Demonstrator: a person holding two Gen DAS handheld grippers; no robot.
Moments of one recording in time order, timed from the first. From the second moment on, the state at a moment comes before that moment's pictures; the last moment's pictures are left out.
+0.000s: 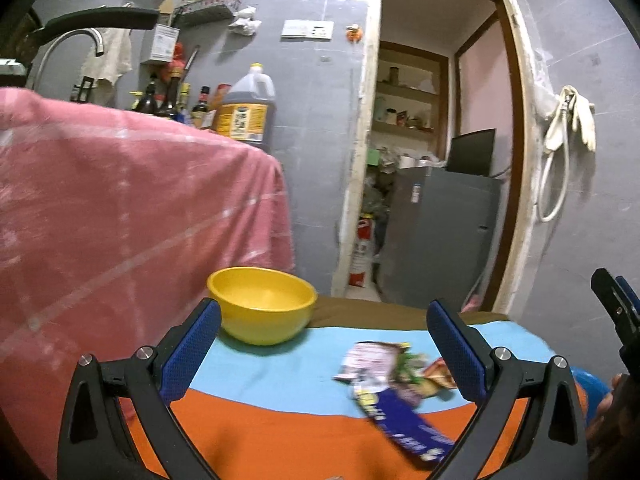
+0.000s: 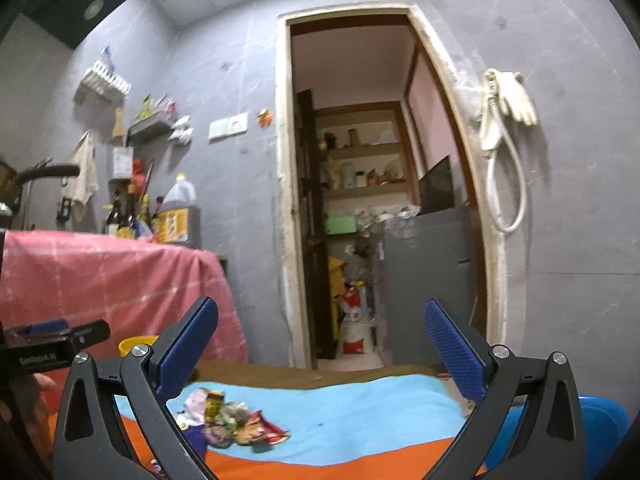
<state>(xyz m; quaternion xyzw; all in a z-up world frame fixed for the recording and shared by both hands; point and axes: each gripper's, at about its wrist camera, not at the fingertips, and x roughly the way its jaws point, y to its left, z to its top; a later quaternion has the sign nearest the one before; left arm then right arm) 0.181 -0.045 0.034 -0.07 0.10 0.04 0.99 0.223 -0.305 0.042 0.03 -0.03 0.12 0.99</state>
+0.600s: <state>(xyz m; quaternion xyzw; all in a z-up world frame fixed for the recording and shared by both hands) 0.229 -0.004 -0.007 -0.07 0.21 0.01 0.97 0.284 -0.252 0.006 -0.04 0.13 0.14 0.98</state>
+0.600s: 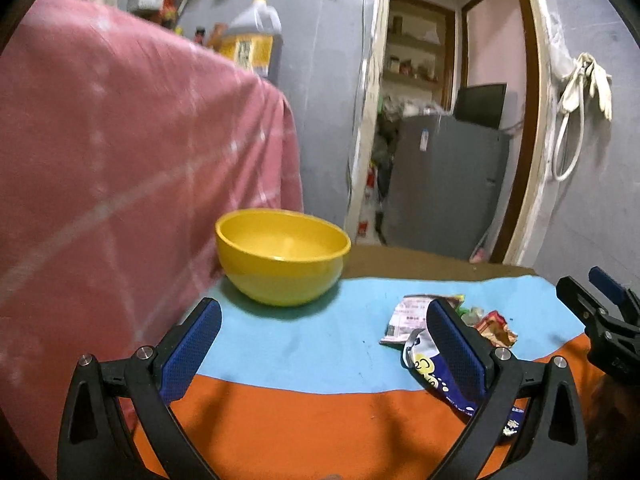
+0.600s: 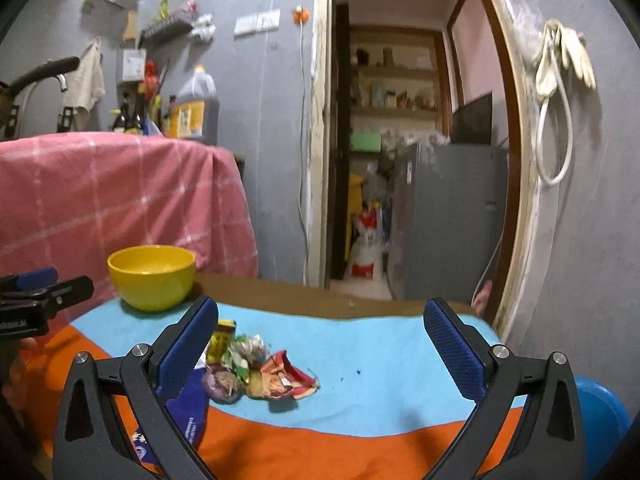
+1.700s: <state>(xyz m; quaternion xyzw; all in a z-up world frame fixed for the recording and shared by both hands) 0.332 -0.058 -0.037 -0.07 0.40 -0.16 0.90 0.359 -0.245 -0.044 -0.04 0.39 0.22 0.89</state>
